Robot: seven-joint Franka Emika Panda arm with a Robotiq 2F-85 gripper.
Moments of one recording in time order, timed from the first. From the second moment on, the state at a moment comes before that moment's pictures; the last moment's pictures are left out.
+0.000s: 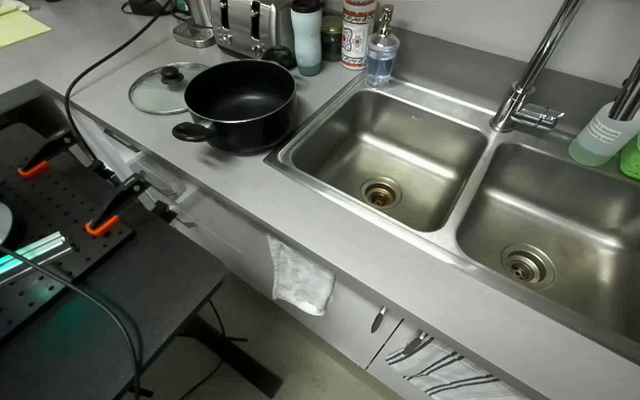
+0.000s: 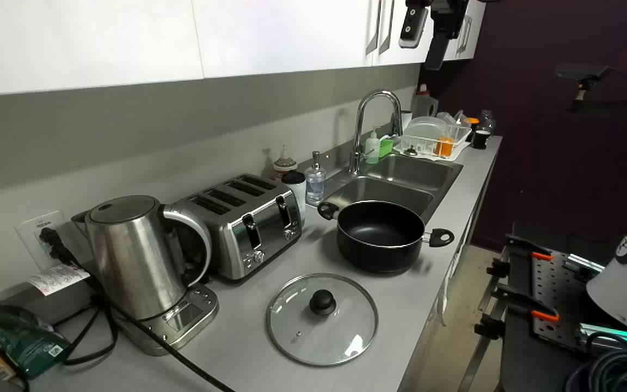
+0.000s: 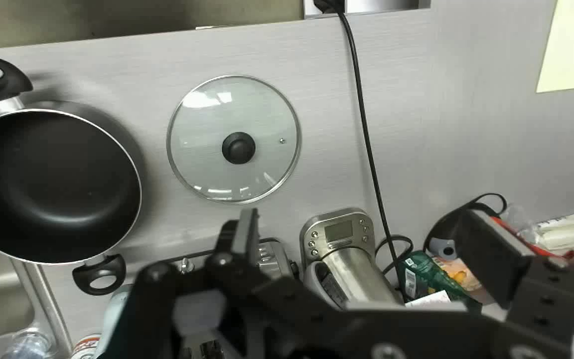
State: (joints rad) arm 0.16 -0.51 0.22 -2.30 0.32 1.98 0.38
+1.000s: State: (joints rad) arm 0.16 -0.51 0.22 -2.29 0.32 1.98 0.38
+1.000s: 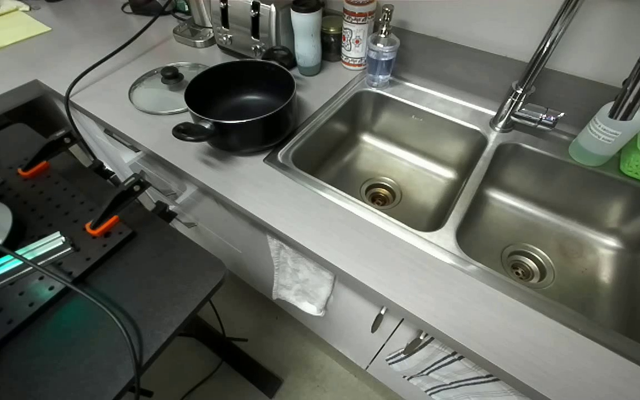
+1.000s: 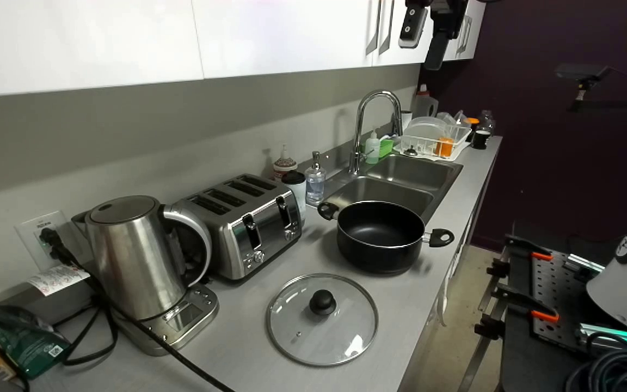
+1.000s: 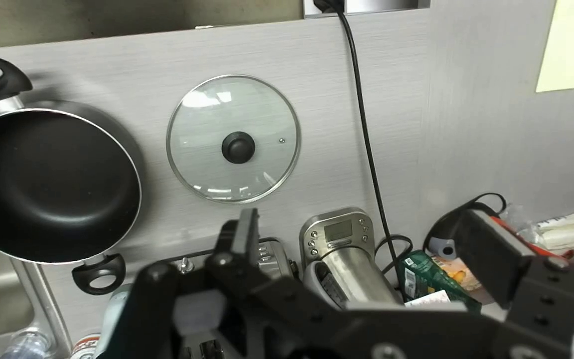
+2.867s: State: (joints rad) arm 0.17 0.09 0.23 -2.37 -0.17 2.48 0.56
